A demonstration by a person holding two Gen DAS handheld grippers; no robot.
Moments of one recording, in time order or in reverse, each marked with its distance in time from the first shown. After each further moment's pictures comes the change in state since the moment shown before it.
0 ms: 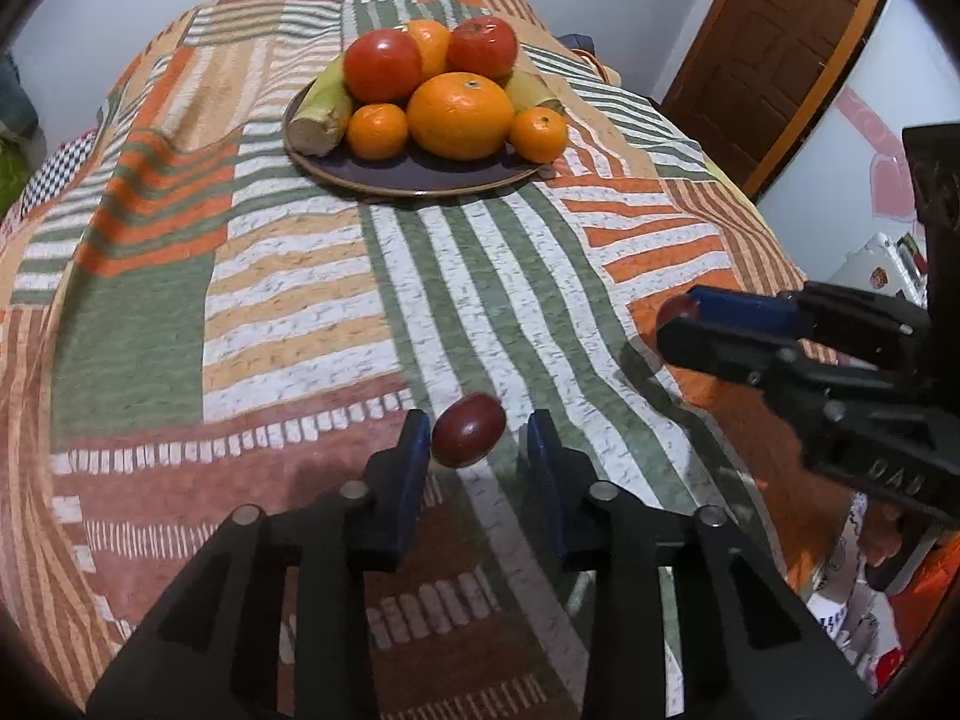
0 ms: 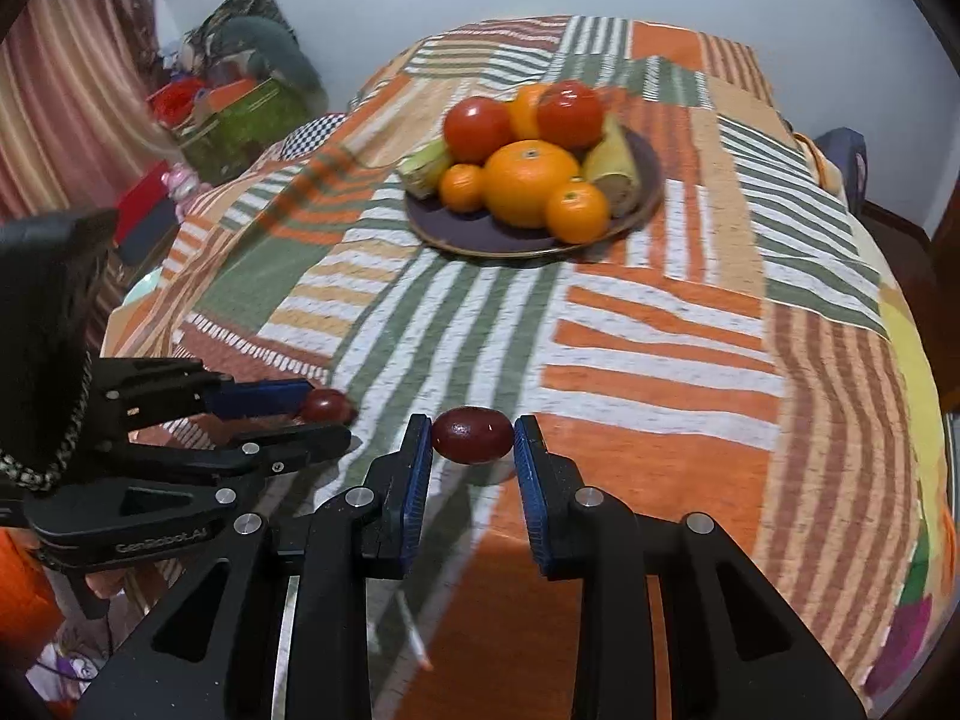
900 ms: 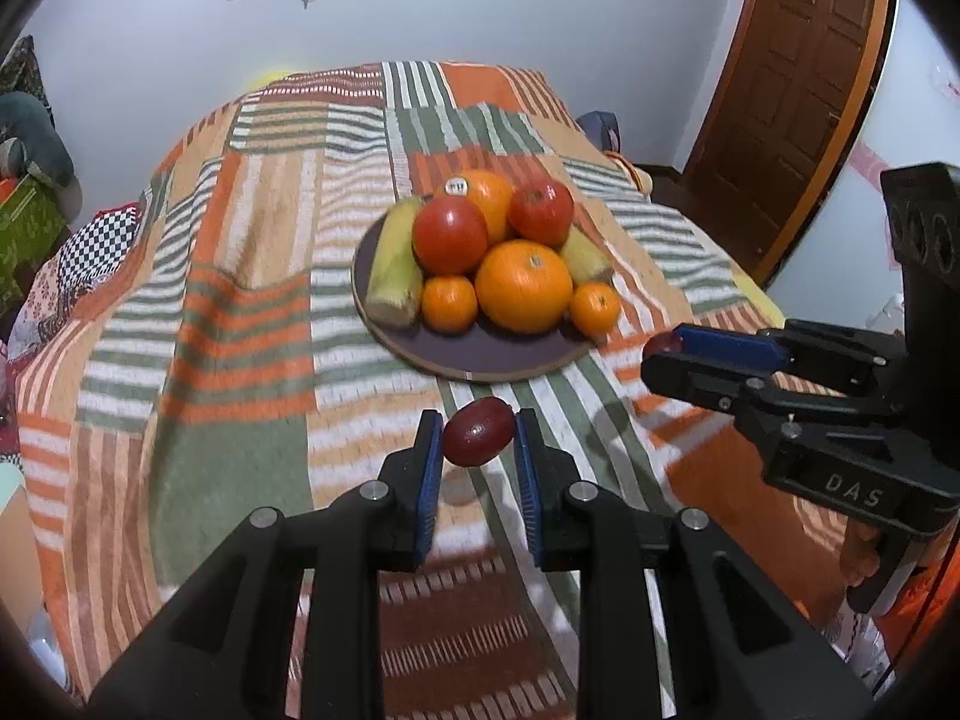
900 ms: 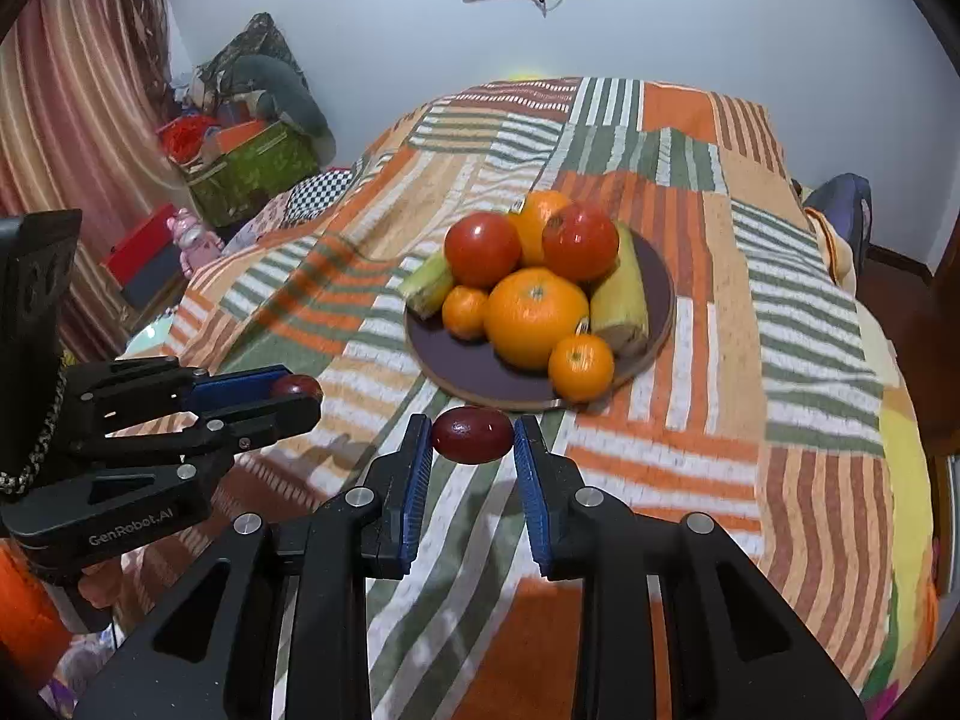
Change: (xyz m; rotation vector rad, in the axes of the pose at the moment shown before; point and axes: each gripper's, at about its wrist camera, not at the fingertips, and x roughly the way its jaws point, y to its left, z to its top) left arm -0.038 0.029 0.063 -0.014 -0.183 0.058; right arm 0.004 0.000 0.061 -0.030 -0.109 0.008
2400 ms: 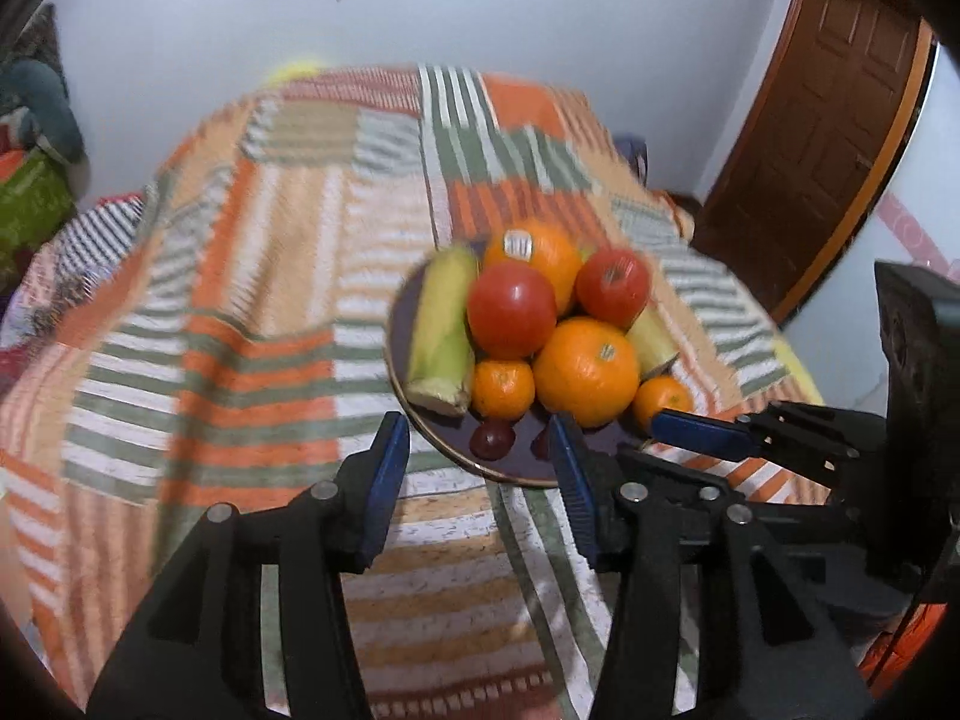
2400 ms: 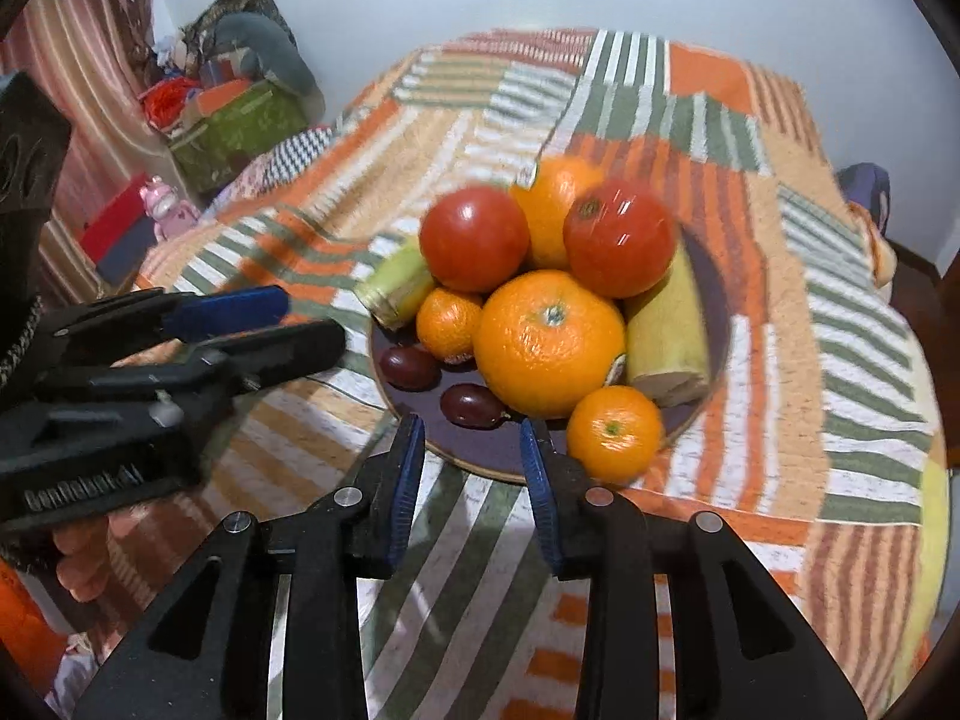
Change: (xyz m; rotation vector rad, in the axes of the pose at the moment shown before) left arm 0.020 0.030 0.043 -0.083 -0.048 0.012; right arm 0.050 -0.002 0.024 -0.025 0.101 -0.005
